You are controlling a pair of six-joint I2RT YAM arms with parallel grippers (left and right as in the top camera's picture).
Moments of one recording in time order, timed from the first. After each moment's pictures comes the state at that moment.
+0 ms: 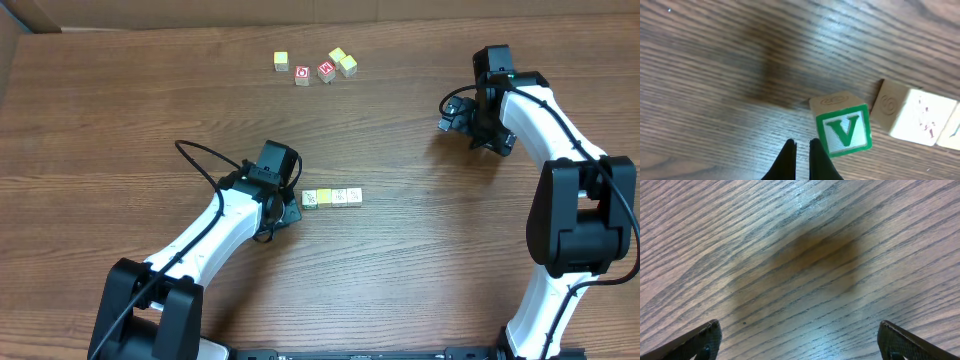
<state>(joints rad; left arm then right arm) -0.36 1.60 0.90 -0.67 -0.08 -0.66 0.05 2.09 1.58 -0.84 0.05 0.51</state>
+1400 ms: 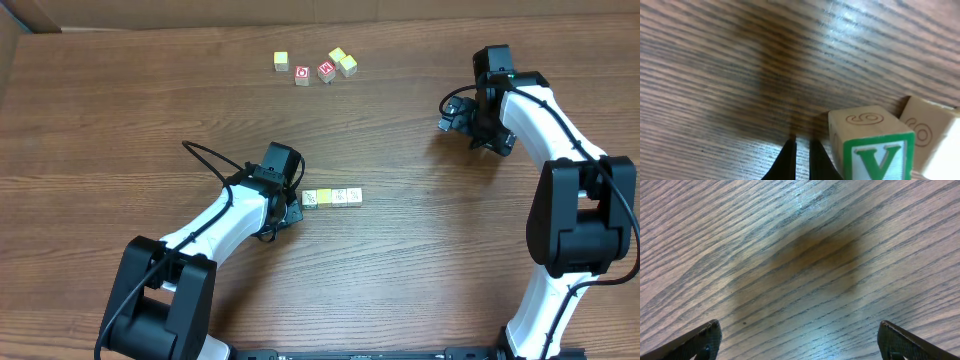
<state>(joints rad) -0.36 1.69 0.89 -0.60 -0.09 -0.68 0.05 2.09 1.58 -0.84 0.05 0.51</state>
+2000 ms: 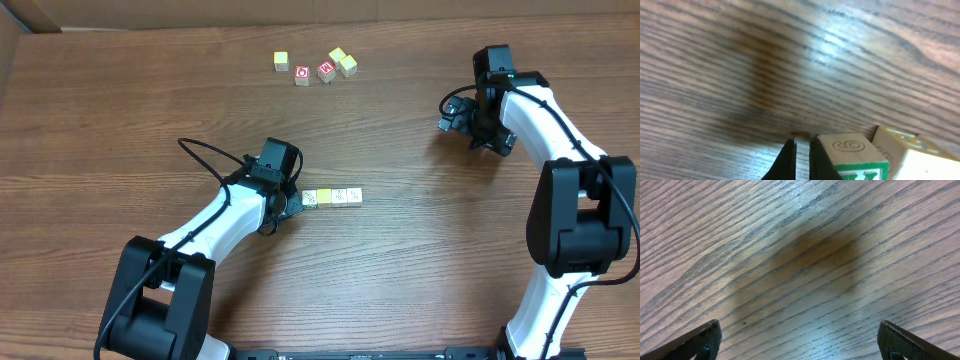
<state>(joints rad) -0.34 1.69 0.89 -0.51 -0.09 -0.68 0.05 2.09 1.58 -0.84 0.05 0.51</state>
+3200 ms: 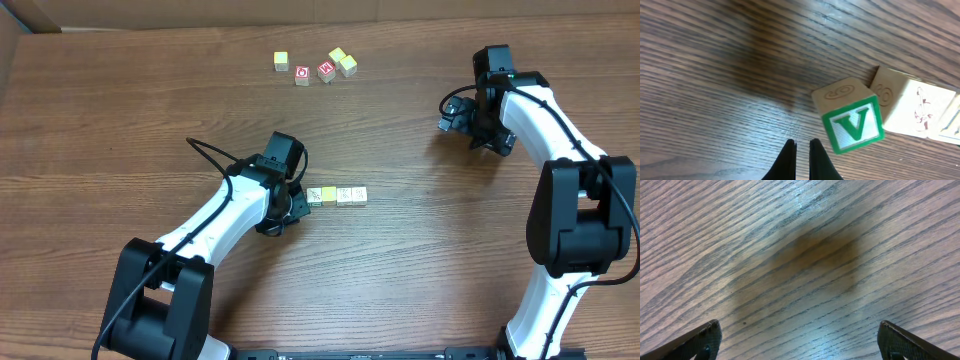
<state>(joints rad) -0.37 1.68 0.99 -0.74 0.03 -0.73 0.05 2.09 1.58 -0.84 0.05 0.51</state>
